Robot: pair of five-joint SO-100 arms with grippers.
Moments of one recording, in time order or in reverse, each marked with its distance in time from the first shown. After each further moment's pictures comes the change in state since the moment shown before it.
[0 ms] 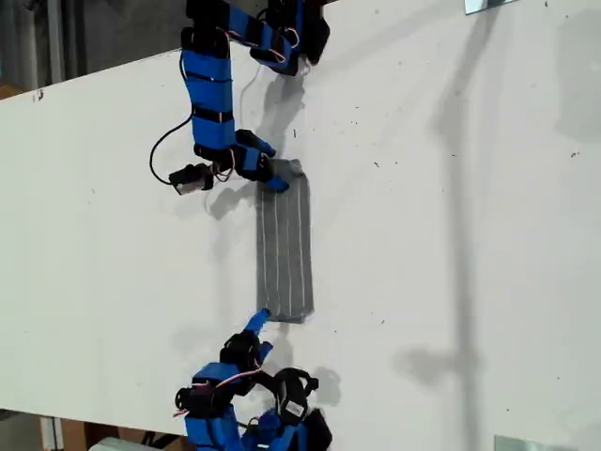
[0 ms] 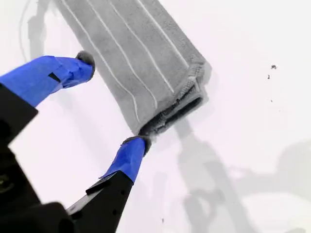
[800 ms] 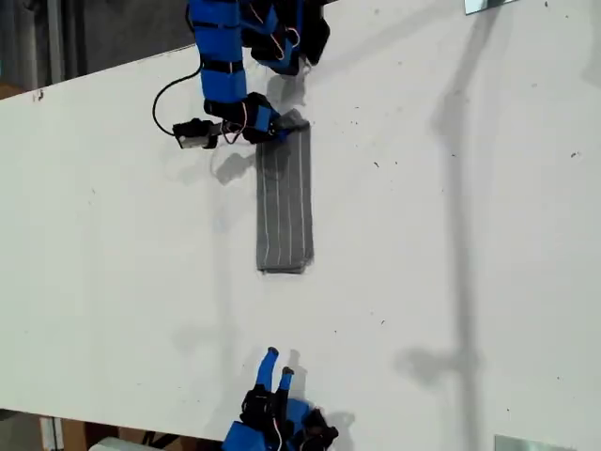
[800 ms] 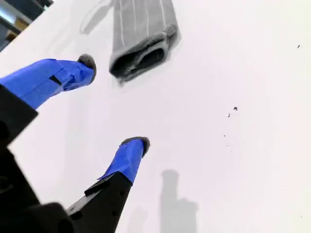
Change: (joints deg) arm 0 11.8 61.9 41.4 -1.1 -22.5; arm 1 -2.5 33.9 32.1 -1.1 14.8
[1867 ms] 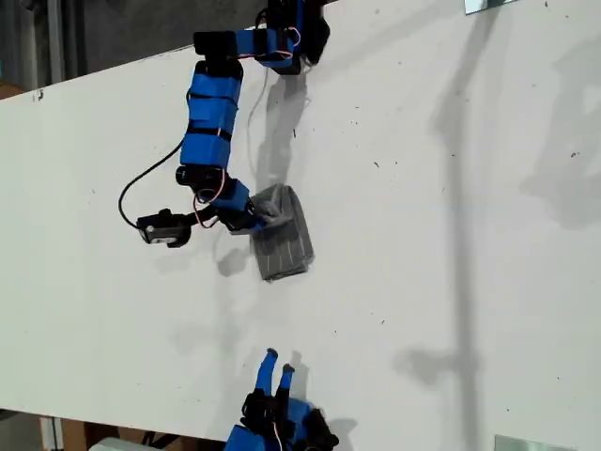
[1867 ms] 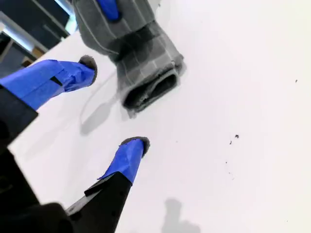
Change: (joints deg) arm 0 1.4 8.6 2.0 -1.0 -0.4; arm 1 -6.9 -50.3 -85.7 8.4 -17.9
